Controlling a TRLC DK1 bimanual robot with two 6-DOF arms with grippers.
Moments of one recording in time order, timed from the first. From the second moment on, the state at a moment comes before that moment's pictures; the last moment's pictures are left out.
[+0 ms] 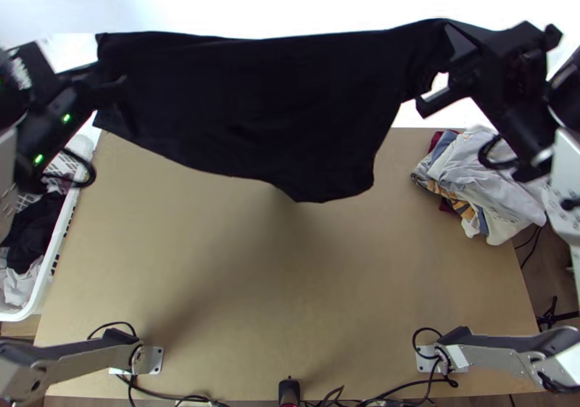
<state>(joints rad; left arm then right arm) -0.29 1.34 2.09 -0.85 -0.21 -0.30 0.48 1.41 2.10 -0.59 0.12 -0.42</state>
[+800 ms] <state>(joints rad) -0.40 0.88 1.77 -1.25 -0.06 -0.31 0.69 1.03 1.83 -0.92 0.19 -0.34</state>
